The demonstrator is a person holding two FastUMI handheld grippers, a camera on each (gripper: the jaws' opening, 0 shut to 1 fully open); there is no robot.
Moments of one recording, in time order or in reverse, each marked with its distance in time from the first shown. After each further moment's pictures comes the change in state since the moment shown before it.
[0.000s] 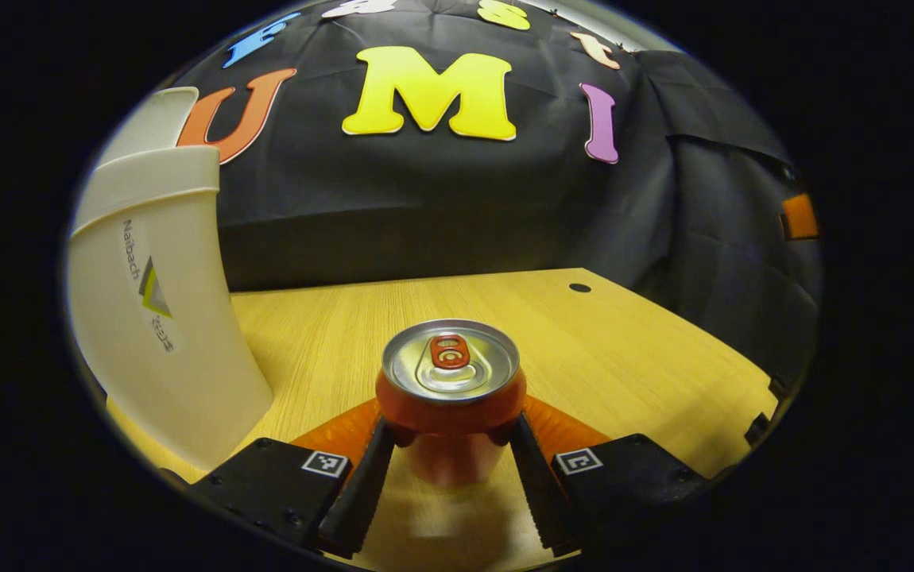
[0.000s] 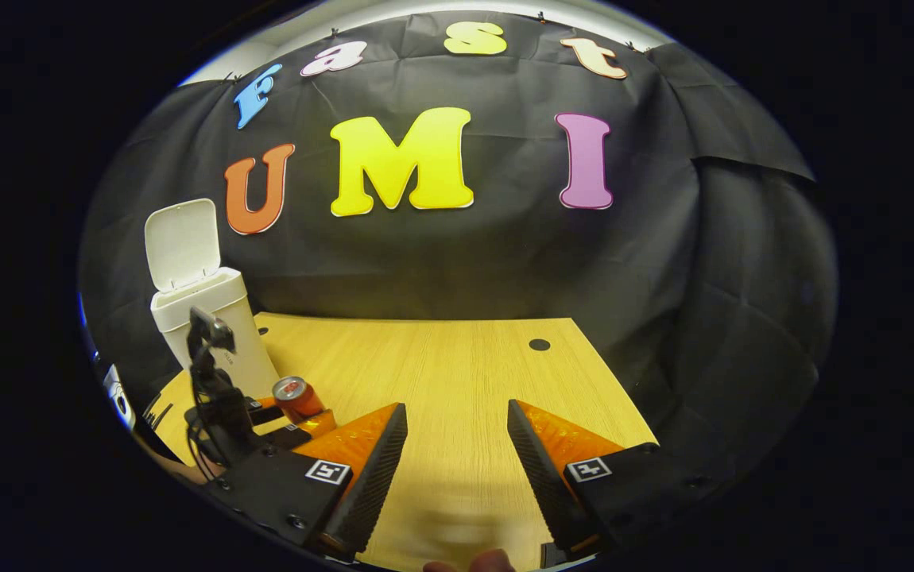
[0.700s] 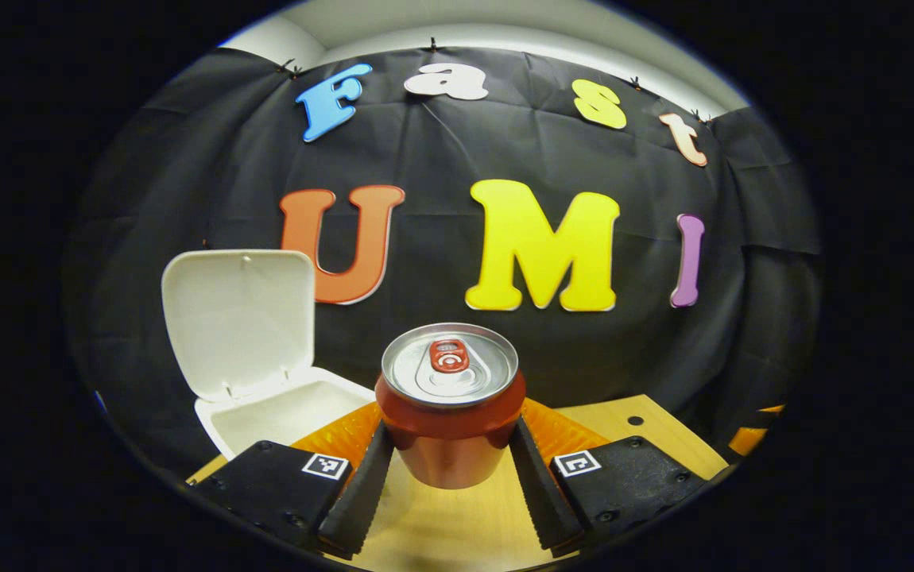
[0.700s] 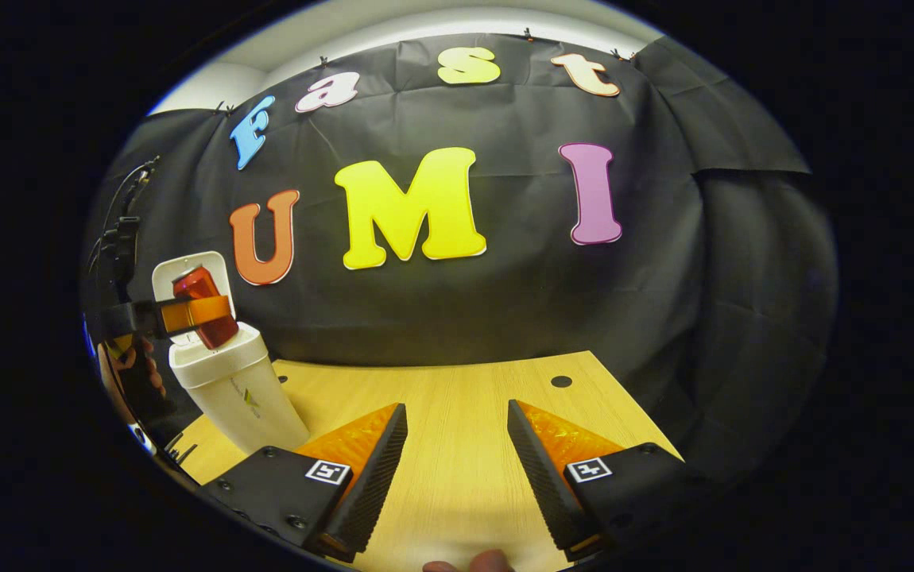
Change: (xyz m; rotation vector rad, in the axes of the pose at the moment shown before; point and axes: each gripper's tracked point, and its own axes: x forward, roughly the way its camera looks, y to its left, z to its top) left arm -0.114 0.148 0.241 -0.056 -0.267 0.359; right arm 0.006 0.031 0.057 0.082 -0.126 0.050
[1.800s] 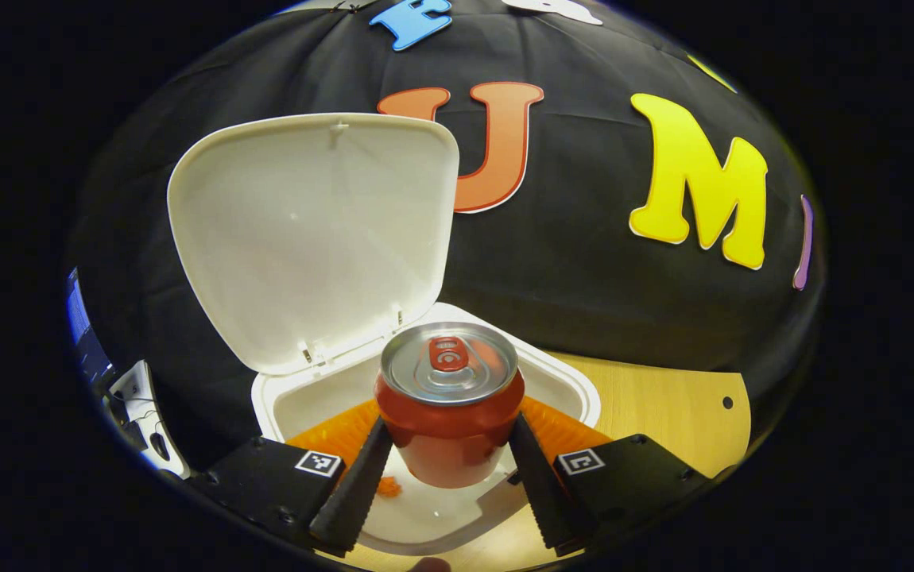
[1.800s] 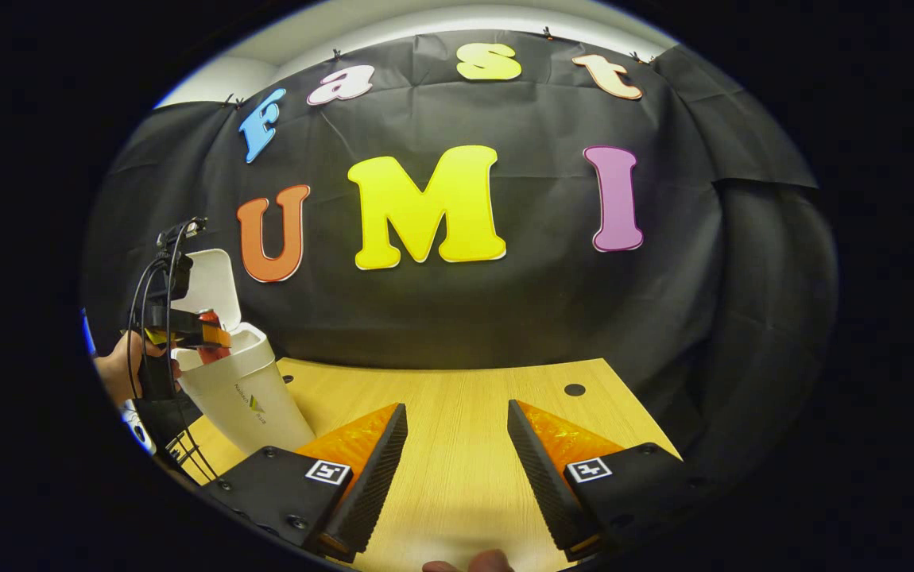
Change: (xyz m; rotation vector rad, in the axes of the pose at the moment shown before) left arm 0.055 0.103 -0.097 -0.084 0.403 0.314; right arm 0.022 0.022 0.006 -0.033 0.030 0.028
